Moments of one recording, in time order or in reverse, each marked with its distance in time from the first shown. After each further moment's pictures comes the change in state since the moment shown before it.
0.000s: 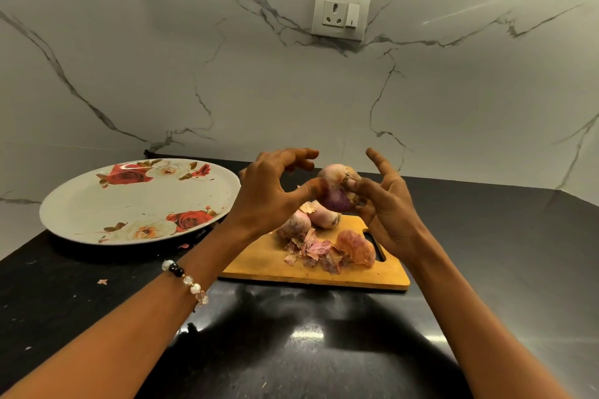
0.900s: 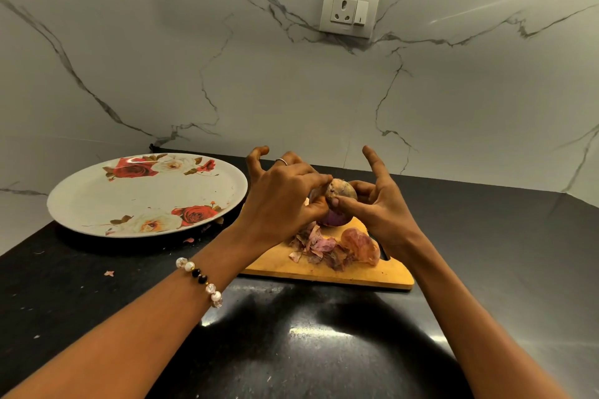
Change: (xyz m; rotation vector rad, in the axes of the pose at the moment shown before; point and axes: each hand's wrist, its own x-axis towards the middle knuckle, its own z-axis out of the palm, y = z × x) left_hand -0.006 -0.005 0.011 0.570 0.096 0.368; right_hand -0.006 0.005 0.009 -0.349 -0.081 -0.089
